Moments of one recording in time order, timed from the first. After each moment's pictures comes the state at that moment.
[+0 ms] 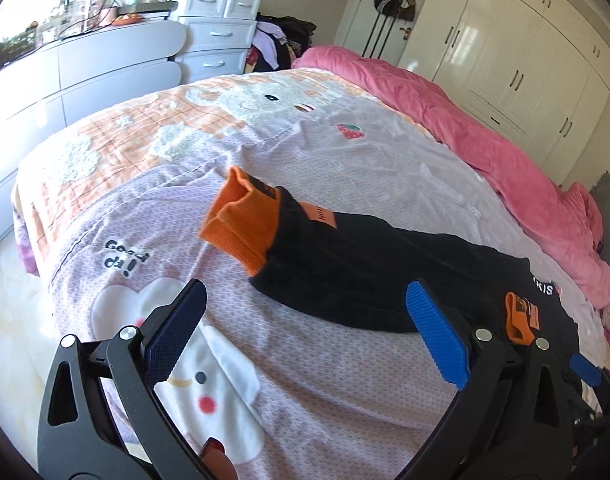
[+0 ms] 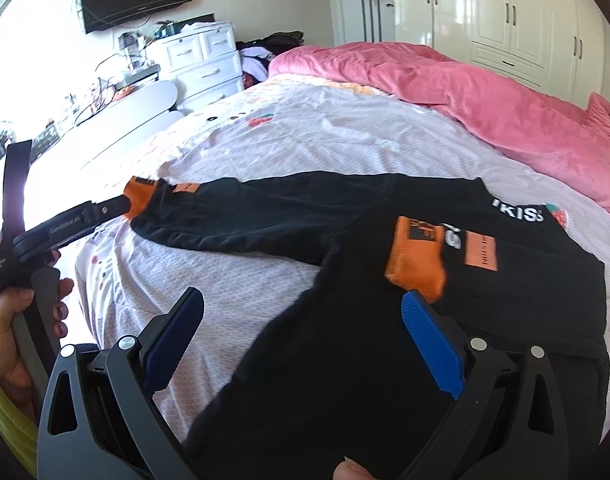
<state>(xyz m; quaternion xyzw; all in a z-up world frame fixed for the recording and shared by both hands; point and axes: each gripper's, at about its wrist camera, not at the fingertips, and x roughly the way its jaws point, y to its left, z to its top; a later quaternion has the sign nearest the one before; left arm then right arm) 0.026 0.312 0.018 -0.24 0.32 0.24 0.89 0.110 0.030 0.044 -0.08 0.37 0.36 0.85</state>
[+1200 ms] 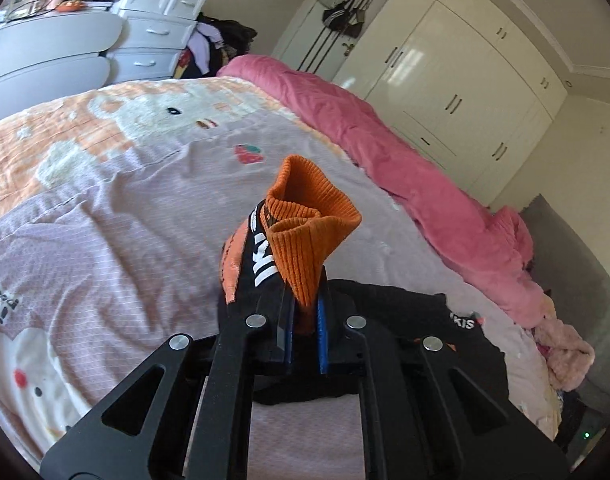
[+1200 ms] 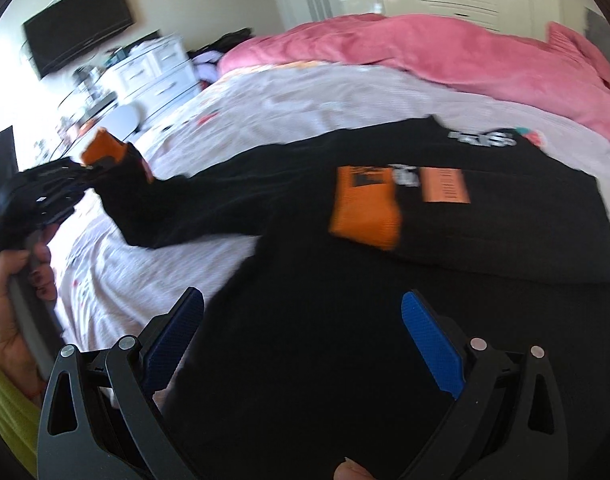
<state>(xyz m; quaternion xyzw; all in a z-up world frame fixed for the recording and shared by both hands) 0.103 0.282 0.049 -0.29 0.26 0.09 0.92 0.135 -0.046 0.013 0.02 0.42 0.28 0.86</state>
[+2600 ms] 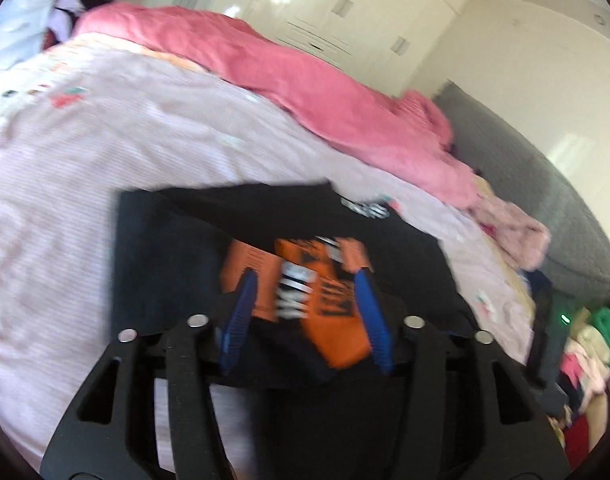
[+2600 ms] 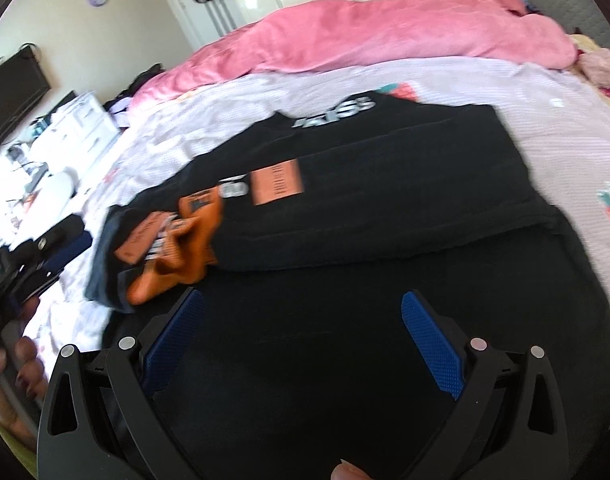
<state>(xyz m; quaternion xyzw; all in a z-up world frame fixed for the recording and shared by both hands) 0.159 0.172 0.018 -0.21 0.35 -0.10 0.91 0.168 -0.118 -0.011 0.11 0.45 0.20 0.86</state>
